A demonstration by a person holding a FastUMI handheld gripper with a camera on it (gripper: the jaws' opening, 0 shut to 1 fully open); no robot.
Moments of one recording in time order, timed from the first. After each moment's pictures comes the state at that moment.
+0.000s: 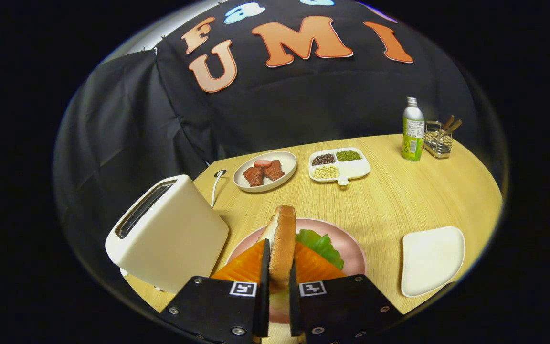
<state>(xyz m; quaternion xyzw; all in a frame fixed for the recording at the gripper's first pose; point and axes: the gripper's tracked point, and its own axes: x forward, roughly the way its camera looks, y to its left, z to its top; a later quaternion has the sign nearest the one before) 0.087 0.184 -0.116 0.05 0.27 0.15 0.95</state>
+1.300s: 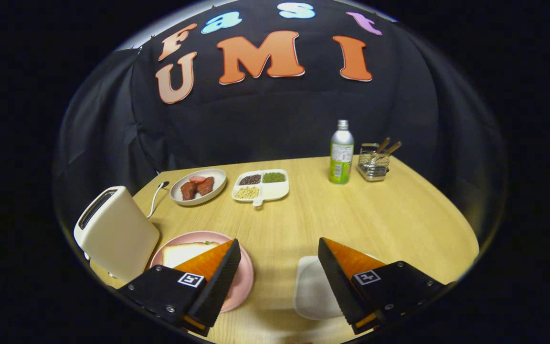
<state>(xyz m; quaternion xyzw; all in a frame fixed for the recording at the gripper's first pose) 0.100 0.022 -0.055 -0.02 0.18 0.00 0.98</state>
